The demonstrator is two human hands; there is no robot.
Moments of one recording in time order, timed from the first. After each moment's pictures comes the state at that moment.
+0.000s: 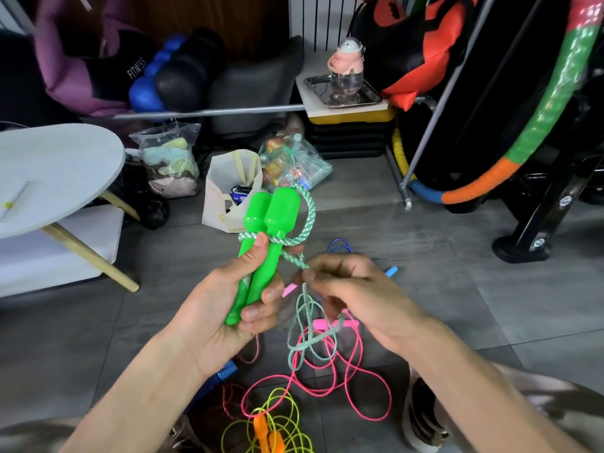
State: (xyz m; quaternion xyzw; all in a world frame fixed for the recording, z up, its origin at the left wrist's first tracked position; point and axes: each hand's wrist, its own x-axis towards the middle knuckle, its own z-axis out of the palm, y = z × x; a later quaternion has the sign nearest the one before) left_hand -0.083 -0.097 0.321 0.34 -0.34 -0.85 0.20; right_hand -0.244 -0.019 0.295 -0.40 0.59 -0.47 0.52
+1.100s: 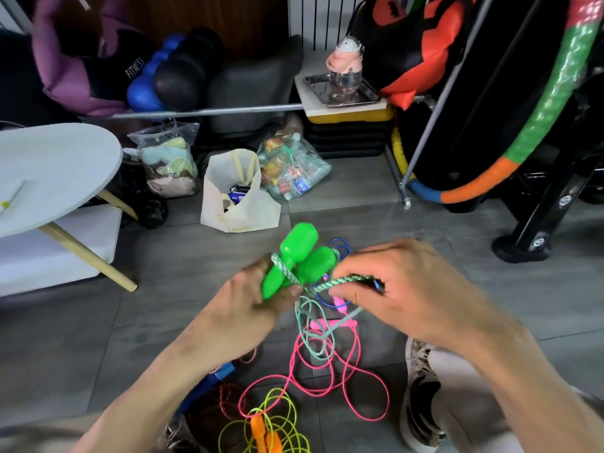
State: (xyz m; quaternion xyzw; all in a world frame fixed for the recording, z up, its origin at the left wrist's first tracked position) left_hand -0.087 -0.094 0.301 0.37 -0.80 -0.45 0.13; right_hand -0.277 0.011 0.343 -0.71 0.67 -0.21 0.09
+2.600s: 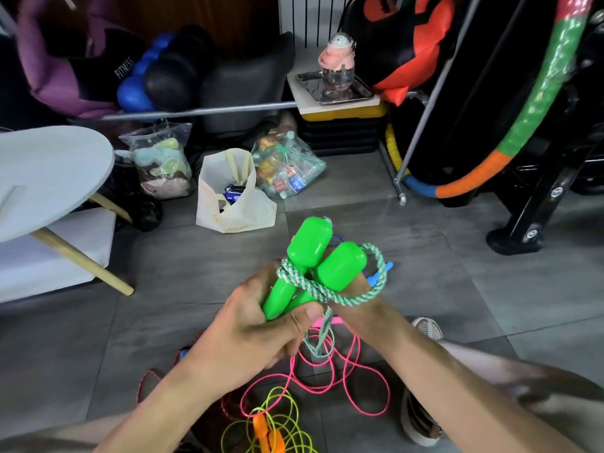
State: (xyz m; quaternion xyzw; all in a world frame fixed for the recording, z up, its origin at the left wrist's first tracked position) left_hand -0.078 -0.070 0.310 0.26 -0.66 -0.68 0.17; right_hand -0.231 -0.015 0.315 -0.29 0.62 -0.49 0.54
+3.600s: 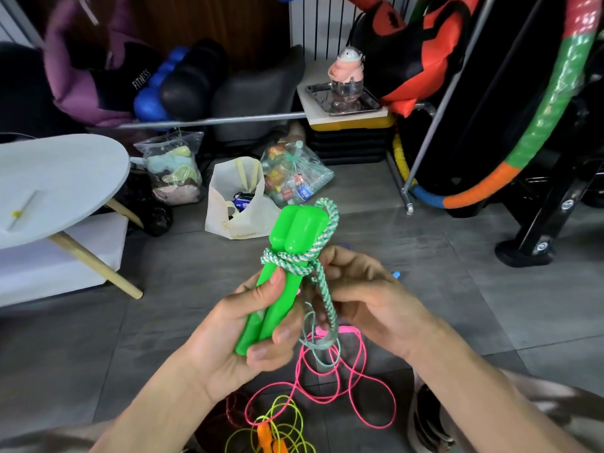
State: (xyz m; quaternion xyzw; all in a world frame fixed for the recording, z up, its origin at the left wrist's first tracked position) left_hand -0.071 -0.091 0.304 0.12 -0.31 -0.94 0.12; right_hand -0.252 -0.019 0.290 -0.34 0.34 -0.60 0.64
